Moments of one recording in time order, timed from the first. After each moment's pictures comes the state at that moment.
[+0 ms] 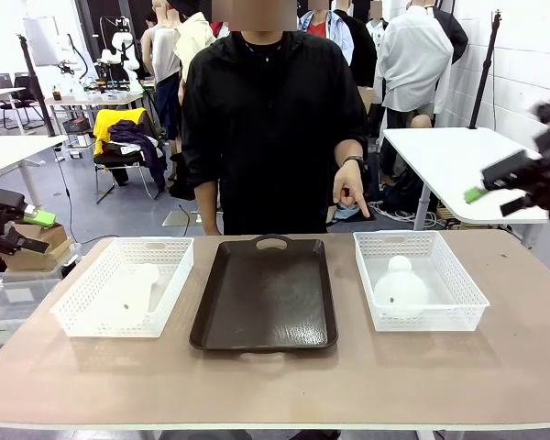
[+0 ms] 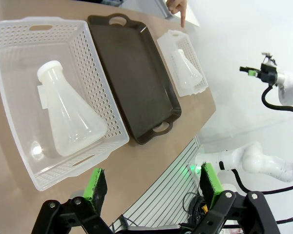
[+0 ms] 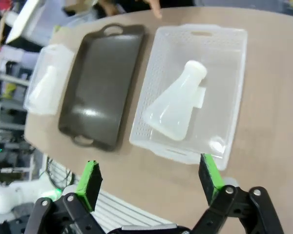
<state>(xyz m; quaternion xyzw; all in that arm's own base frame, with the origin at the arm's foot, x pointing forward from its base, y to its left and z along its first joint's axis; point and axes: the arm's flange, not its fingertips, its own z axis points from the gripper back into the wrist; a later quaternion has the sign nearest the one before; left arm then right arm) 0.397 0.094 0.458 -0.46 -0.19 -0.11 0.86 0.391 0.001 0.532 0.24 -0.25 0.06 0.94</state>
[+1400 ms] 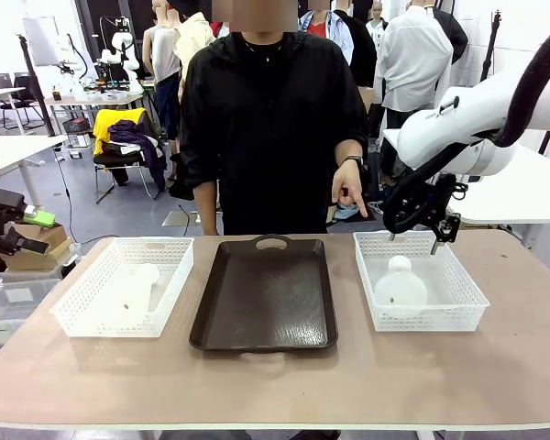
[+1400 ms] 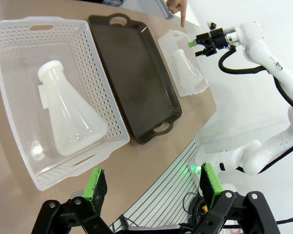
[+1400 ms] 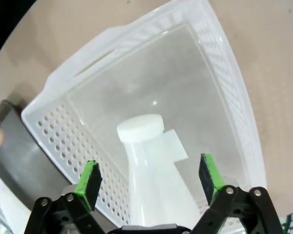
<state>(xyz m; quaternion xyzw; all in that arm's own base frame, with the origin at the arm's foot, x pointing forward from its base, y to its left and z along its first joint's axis) 0.397 0.095 0.458 -0.46 -0.19 -0.11 0.86 0.613 0.082 0.379 0.08 -0.01 -0.24 0.97</state>
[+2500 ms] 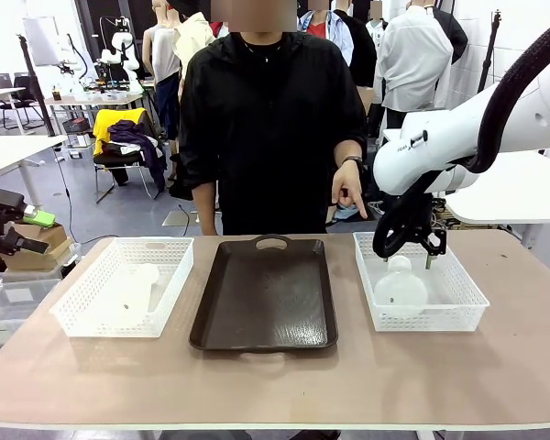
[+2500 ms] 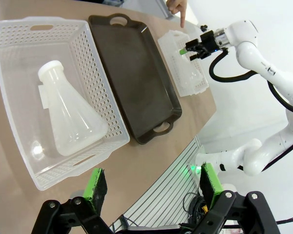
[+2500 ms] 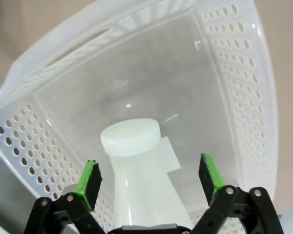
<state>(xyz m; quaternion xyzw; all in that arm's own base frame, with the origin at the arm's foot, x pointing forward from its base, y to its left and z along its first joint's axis) 0.397 0.095 0.458 -0.46 -0.19 -0.11 0.86 0.609 0.117 0.342 0.00 0.00 -0.19 0.98</state>
